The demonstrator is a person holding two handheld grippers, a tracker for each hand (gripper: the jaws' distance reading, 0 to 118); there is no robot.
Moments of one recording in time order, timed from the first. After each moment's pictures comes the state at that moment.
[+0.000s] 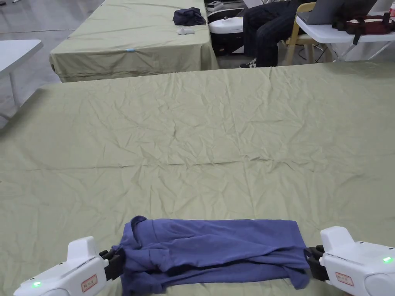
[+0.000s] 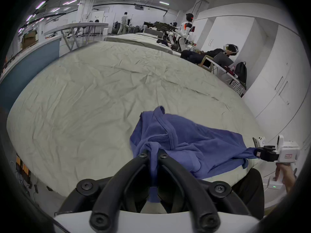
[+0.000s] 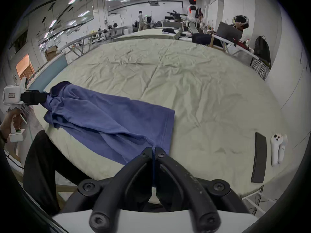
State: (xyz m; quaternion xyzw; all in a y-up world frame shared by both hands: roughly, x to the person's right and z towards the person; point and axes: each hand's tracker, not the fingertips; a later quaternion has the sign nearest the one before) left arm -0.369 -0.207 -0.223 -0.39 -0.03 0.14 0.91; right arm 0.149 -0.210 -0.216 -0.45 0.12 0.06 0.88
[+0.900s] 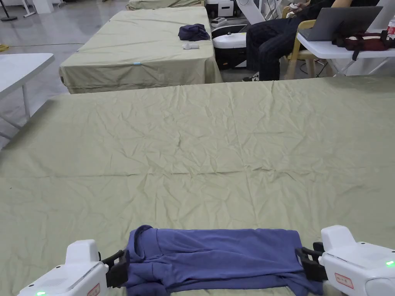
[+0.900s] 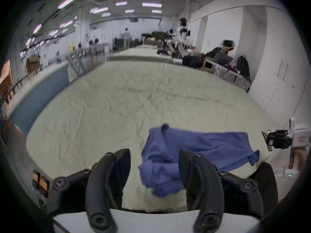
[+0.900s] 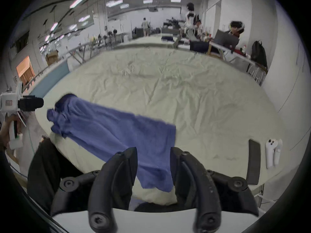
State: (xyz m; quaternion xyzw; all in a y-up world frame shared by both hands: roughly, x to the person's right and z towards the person) left arm -0.345 -0.150 -0.190 -0.33 0.00 0.04 0.94; right arm 0.128 -0.157 -0.199 -0.38 0.11 0.05 0.92
